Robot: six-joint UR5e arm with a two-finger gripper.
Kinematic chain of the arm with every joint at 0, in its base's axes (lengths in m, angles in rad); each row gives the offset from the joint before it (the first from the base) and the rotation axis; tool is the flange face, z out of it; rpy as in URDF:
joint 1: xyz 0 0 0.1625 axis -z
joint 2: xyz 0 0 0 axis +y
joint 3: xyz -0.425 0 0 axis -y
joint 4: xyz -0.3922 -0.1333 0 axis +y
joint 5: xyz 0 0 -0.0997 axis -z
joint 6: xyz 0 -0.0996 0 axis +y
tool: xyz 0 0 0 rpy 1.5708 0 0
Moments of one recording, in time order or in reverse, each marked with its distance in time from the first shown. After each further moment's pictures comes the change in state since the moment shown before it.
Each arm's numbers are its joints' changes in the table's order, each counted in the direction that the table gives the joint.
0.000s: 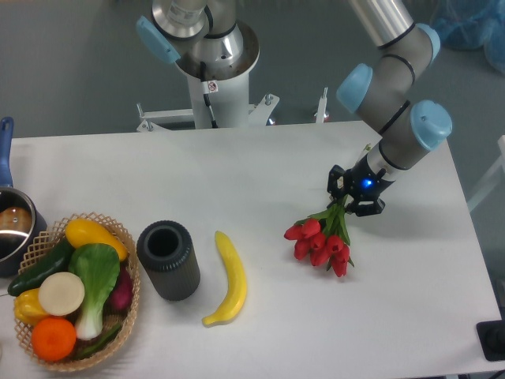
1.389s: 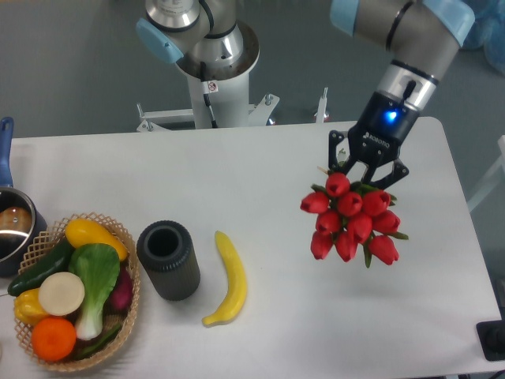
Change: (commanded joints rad) arm 0.000 -0.267 0.067 -0.008 -0.711 0.270
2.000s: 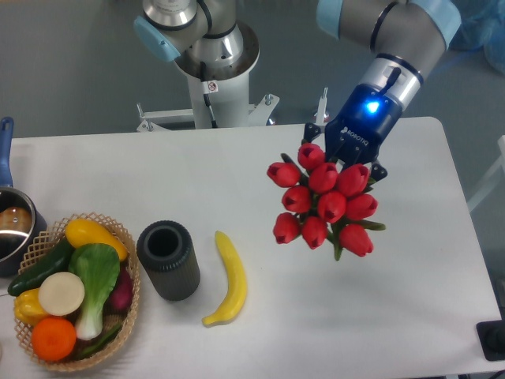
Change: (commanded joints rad) arm 0.064 0.031 -0.003 -0.080 -0.132 0.025
